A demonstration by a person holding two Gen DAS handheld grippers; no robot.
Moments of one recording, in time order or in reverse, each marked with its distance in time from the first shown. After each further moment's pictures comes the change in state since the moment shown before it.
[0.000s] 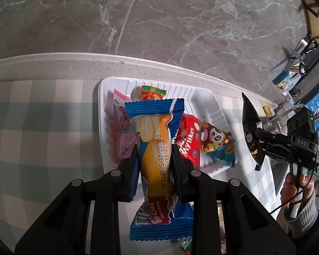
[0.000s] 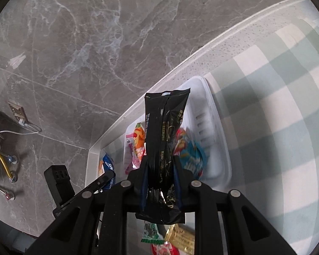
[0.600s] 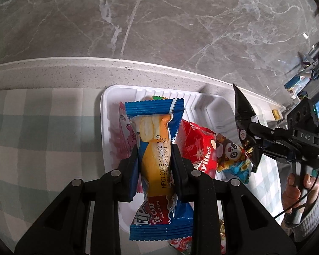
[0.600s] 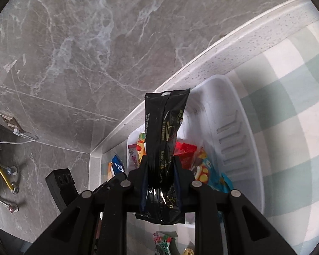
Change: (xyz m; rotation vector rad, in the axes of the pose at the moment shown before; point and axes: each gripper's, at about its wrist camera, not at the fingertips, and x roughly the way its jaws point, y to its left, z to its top) left arm 0.039 0.010 0.029 -0.012 0.012 0.050; right arm 0.053 0.010 0.028 0.040 0.046 0.001
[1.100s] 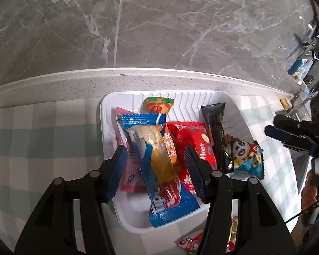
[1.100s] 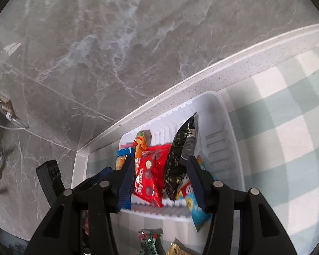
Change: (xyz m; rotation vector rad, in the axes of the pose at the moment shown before) left arm -0.002 -0.022 -0.009 0.102 -0.044 0.086; right arm -0.041 0.024 -0.023 -0.137 -0.093 -0.103
